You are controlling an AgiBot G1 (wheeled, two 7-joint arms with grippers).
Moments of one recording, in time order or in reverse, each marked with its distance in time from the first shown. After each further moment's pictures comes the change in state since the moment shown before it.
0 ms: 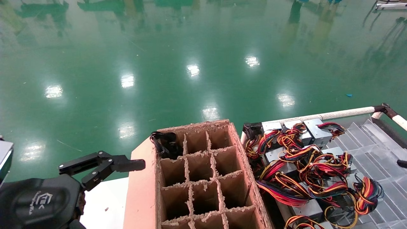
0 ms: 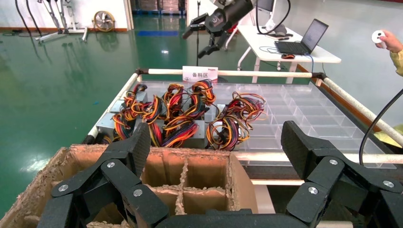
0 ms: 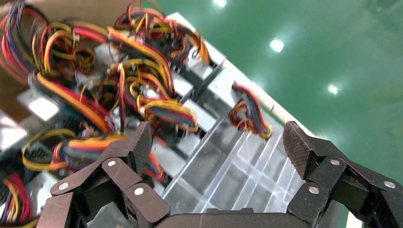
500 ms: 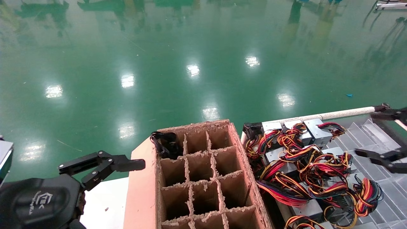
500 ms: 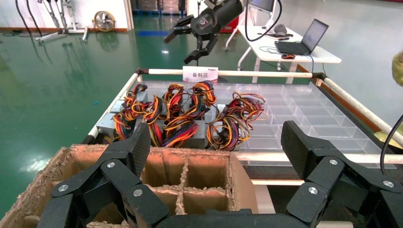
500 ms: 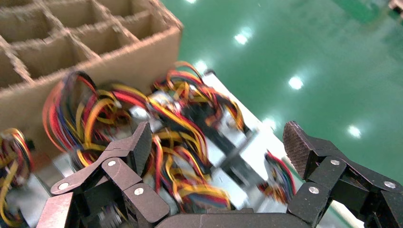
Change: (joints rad) left arm 0.000 0.000 0.000 0.000 0.000 0.000 0.000; right arm -0.193 -0.039 0.060 0.264 0.186 0.014 0.145
